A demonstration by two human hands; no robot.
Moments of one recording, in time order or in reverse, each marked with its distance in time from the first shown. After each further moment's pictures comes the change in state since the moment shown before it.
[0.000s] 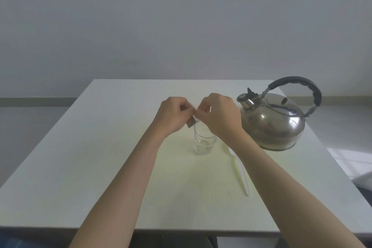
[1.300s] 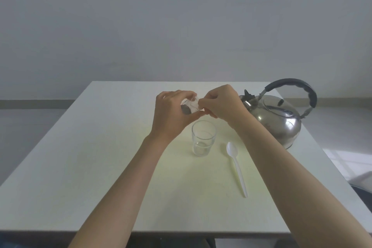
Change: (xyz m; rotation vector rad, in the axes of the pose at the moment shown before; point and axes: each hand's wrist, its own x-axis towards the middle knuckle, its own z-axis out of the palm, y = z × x) left_hand 0.007 -0.012 0.013 0.290 0.352 0.487; right_hand 0.022 0.000 -0.028 0.333 -0.157 0.181
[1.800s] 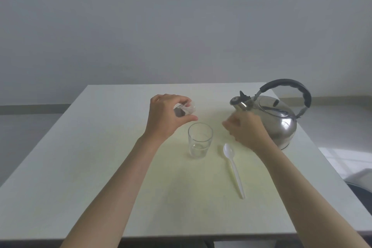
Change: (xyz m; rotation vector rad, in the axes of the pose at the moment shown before) left_hand 0.003 -0.012 0.002 -0.077 -0.081 -0.059; right_hand -0.024 0.078 -0.022 -0.270 0.111 -0.014
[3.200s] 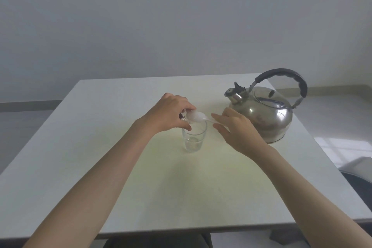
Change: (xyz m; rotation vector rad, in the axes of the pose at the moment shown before) left_hand 0.019 -0.003 0.014 0.289 -0.597 0.165; right_hand -0.008 0.026 0.019 -0.240 -0.007 -0.392
